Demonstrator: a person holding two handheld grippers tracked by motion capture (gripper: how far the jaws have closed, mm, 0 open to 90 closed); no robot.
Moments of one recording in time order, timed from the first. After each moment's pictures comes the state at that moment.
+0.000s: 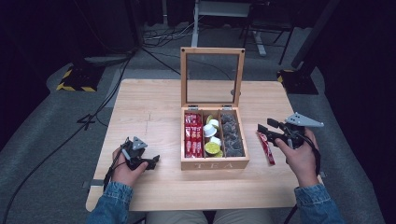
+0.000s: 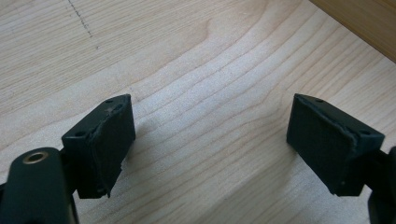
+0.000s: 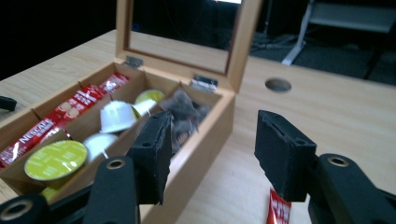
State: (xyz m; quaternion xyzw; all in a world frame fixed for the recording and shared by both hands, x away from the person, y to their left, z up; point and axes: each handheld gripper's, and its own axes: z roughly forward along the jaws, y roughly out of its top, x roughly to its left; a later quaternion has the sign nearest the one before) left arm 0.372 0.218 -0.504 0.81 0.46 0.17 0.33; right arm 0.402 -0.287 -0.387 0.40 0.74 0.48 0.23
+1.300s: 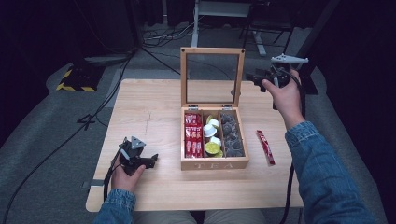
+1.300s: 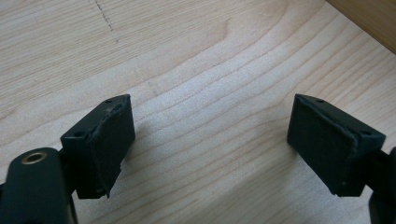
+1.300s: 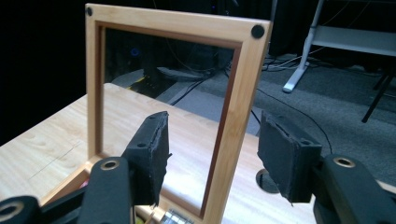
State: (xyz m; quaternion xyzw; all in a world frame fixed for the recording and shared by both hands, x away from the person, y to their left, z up) left arm 0.372 0.221 -0.504 0.79 0.48 0.18 0.33; right arm 0.541 -0.244 -0.294 0.40 0.73 0.50 0.23
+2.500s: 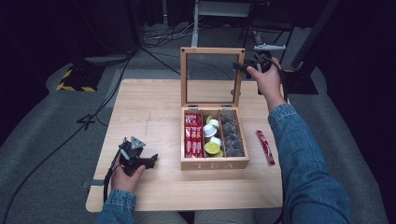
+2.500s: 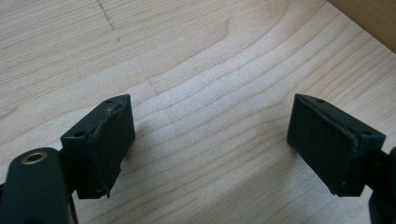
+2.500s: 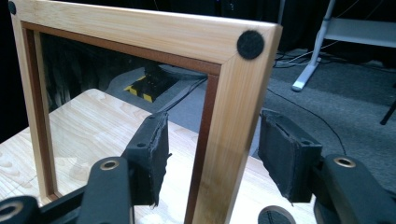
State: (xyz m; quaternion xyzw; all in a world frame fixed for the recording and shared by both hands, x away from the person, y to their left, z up) left arm 0.371 0.220 -0.504 0.79 0.49 0.18 0.33; right arm 0.628 -0.217 -0.318 0.40 0.74 0.50 0.21
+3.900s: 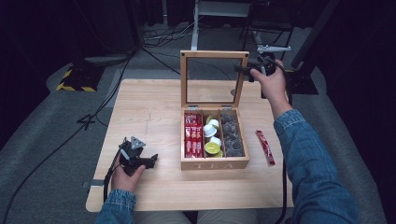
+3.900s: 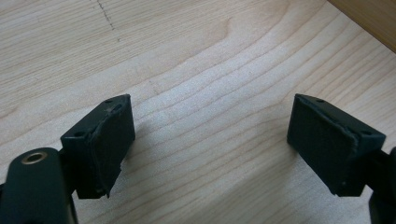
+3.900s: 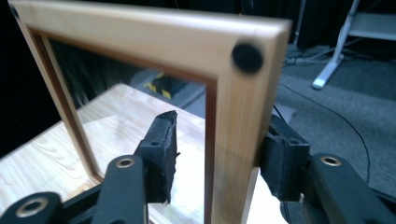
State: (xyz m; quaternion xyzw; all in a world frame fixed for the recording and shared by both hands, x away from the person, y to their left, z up) left arm 0.372 0.220 -0.504 0.79 0.49 0.18 0.33; right arm 0.598 -0.221 -0.303 0.38 0.75 0.51 0.17
